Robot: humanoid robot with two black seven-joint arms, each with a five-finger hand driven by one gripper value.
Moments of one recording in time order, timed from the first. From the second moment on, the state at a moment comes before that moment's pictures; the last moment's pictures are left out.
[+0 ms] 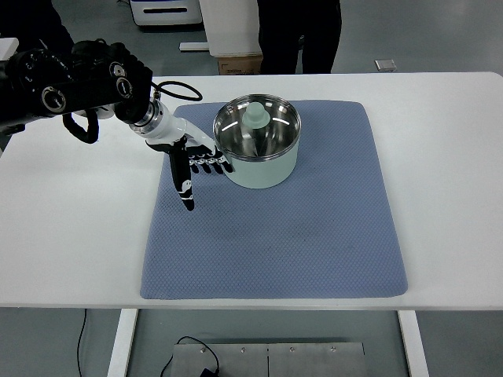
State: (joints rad) left arm -1.71 0.28 0.62 -0.98 0.35 -0.61 0.10; right arm 0.02 0.00 0.69 0.17 0.05 -0.09 -0.04
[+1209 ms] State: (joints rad) left arm -1.70 0.30 0.62 -0.86 0.44 -0.61 0.10; right arm 0.02 0.00 0.69 0.17 0.05 -0.09 -0.04
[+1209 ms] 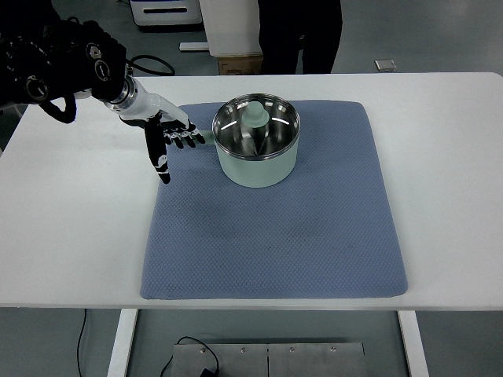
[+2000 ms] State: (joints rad) left arm -1.71 0.33 0.50 -0.67 0.42 -0.61 0.09; right arm 0.02 0.00 0.69 0.17 0.05 -0.09 -0.04
